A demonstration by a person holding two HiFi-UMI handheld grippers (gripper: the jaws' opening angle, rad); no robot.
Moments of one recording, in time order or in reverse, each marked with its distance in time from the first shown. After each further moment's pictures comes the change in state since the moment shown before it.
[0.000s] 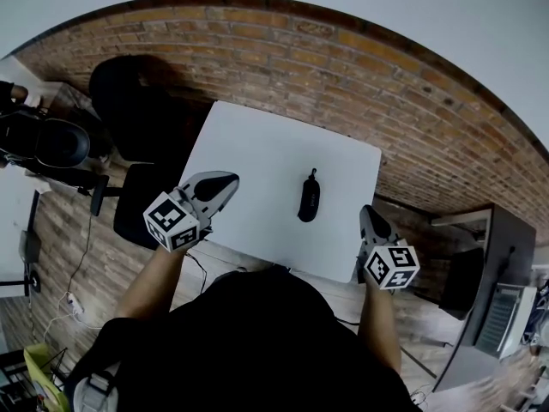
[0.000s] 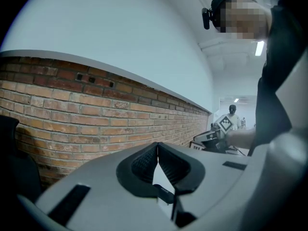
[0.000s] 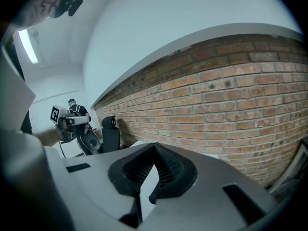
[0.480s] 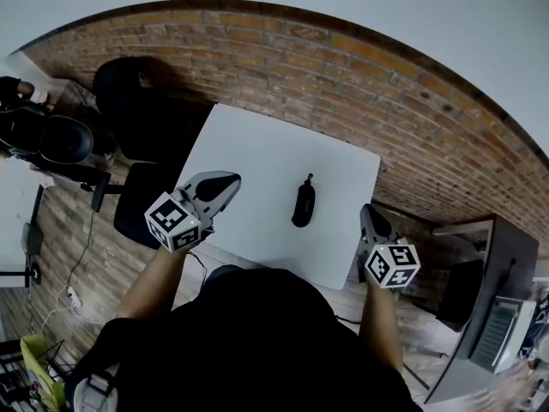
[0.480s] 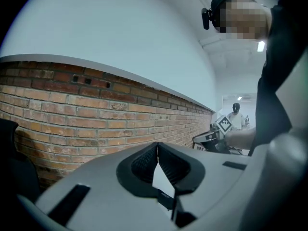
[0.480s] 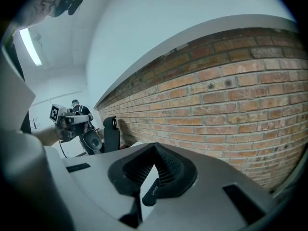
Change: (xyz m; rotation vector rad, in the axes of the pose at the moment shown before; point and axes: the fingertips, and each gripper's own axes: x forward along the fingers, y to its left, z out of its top) left arm 0.030 -0.010 0.012 0.014 -0.003 0.044; right arm 0.011 -0.035 0.011 -0.014 -0.003 0.048
